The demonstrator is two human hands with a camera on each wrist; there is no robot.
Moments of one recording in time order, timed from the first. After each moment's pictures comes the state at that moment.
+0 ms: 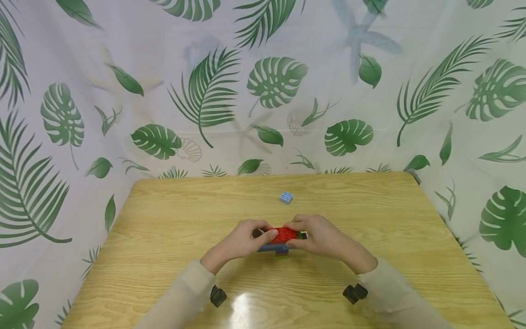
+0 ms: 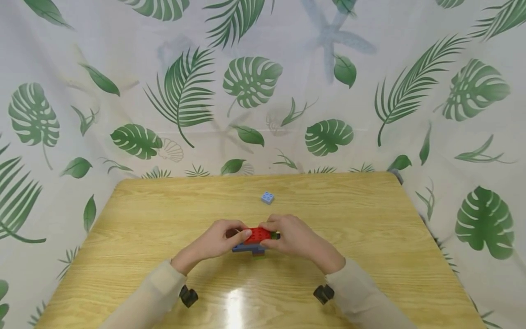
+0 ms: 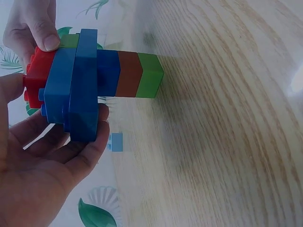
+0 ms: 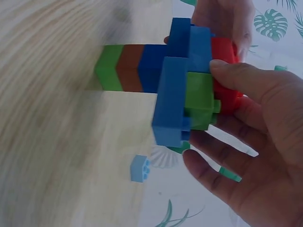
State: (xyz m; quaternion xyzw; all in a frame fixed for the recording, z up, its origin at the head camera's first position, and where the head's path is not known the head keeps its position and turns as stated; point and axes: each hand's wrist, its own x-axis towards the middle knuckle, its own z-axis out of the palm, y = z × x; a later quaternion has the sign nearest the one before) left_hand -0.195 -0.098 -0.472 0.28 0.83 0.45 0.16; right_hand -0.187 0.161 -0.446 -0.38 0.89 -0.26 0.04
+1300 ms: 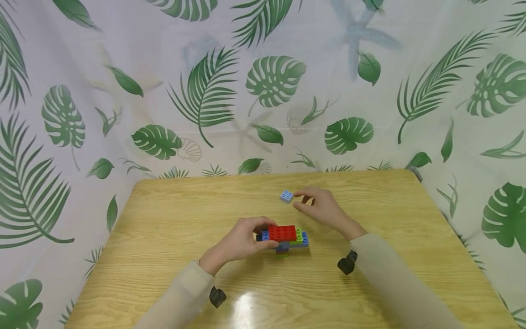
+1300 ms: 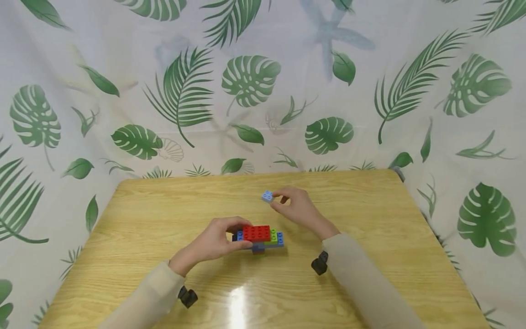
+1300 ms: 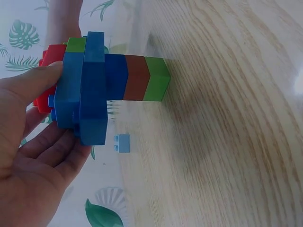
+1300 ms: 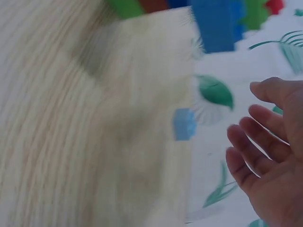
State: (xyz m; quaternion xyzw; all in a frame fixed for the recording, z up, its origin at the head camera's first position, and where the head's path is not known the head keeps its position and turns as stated) left_hand -0.189 -0.100 -0.471 0.31 0.86 0.40 0.09; right_hand -0.256 0.179 -0.480 -0.23 0.90 -0.37 -0.03
